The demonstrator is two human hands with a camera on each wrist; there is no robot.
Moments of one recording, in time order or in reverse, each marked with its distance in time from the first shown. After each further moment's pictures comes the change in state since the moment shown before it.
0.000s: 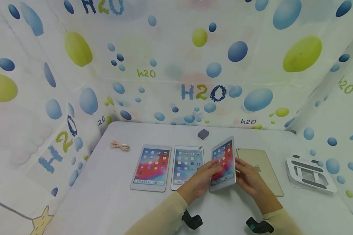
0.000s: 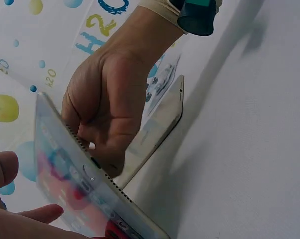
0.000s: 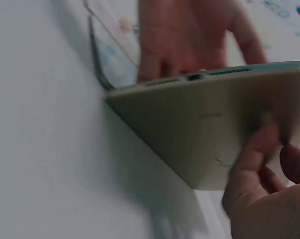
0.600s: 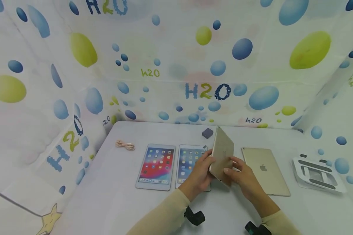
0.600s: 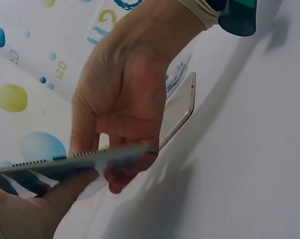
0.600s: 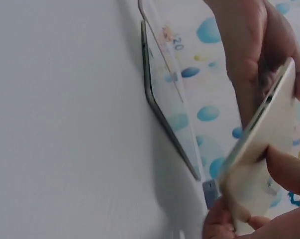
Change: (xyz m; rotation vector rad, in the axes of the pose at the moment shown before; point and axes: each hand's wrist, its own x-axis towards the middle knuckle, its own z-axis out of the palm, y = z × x) left_hand -0.001 0.013 -0.011 -0.258 -0.059 0.212; right_hand 0.001 0.018 0.036 -0.609 0.234 -0.008
